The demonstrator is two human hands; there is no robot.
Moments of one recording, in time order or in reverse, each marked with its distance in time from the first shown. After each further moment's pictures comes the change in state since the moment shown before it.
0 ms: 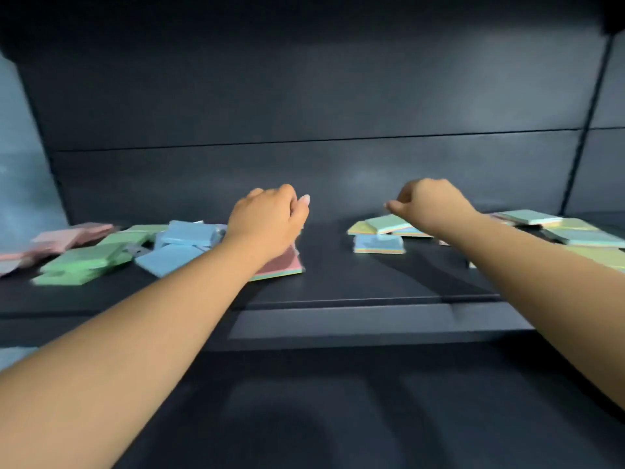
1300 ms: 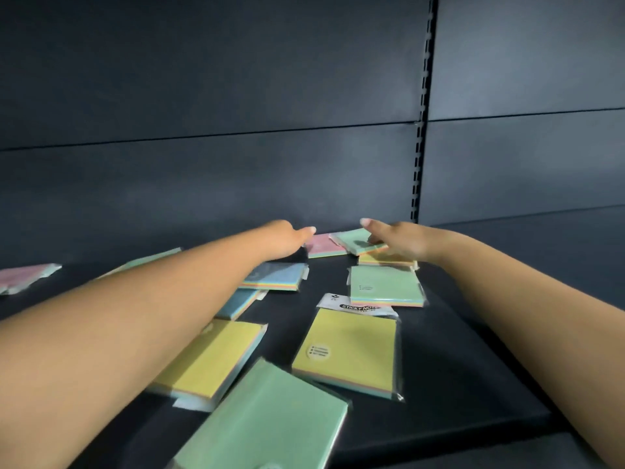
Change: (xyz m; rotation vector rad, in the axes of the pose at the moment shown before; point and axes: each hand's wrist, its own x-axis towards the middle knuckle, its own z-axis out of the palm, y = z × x) left_hand 0.165 0.336 0.219 -0.154 -0.700 -0.181; right_hand 0.096 0.377 -0.007 0.316 -0.536 0.191
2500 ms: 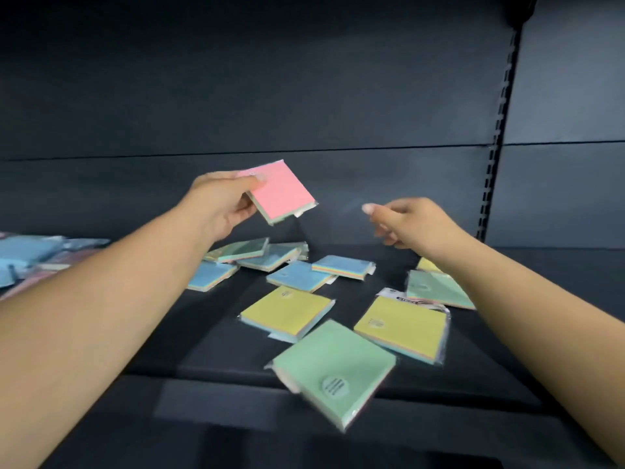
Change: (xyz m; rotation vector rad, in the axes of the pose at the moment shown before) left_hand -0.115 -0.075 -0.086 -1.359 0.600 -0.077; right_hand -0.054 -0.079 0.019 0.418 0.247 -0.370
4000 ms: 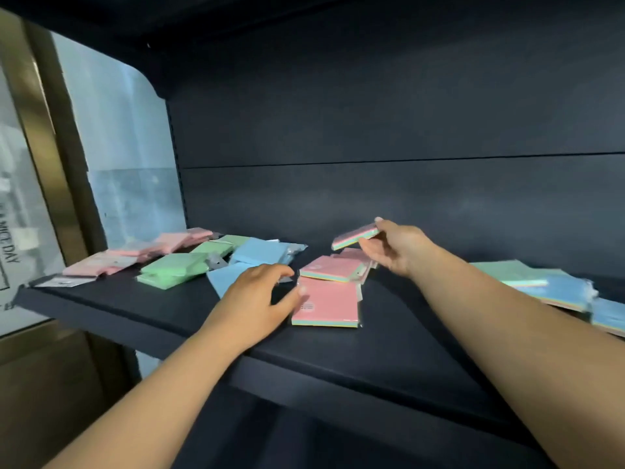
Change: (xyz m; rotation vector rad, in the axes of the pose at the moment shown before) left_hand 0.033 -0.033 -0.368 1.312 0.011 0.462; right_hand 0.085 -0.177 0.355 0.851 -0.201 0.470
